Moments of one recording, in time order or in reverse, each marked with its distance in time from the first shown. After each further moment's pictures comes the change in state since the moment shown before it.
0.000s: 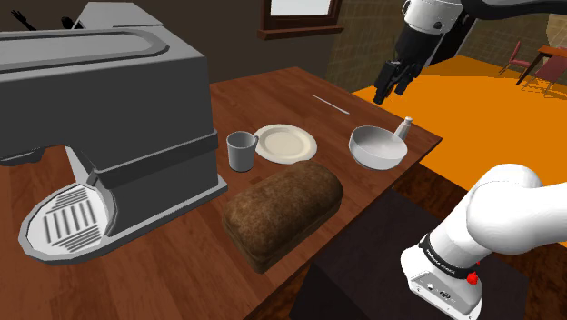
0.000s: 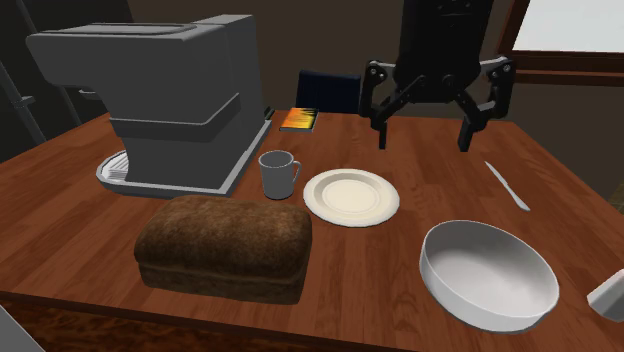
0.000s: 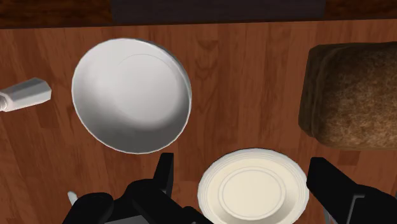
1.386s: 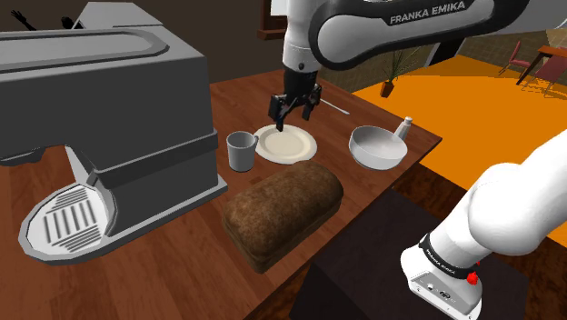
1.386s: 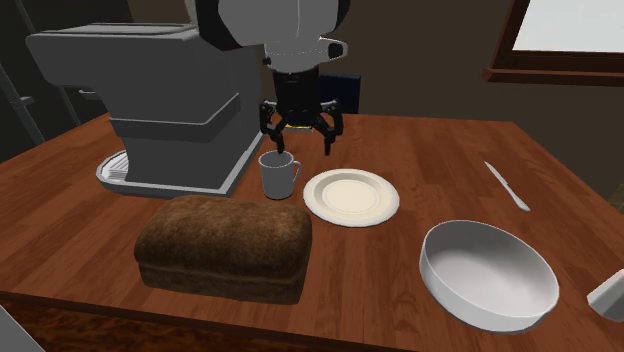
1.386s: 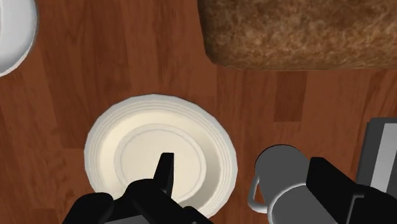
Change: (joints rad) arm 0.049 0.624 0.257 0.268 0.018 0.303 0.325
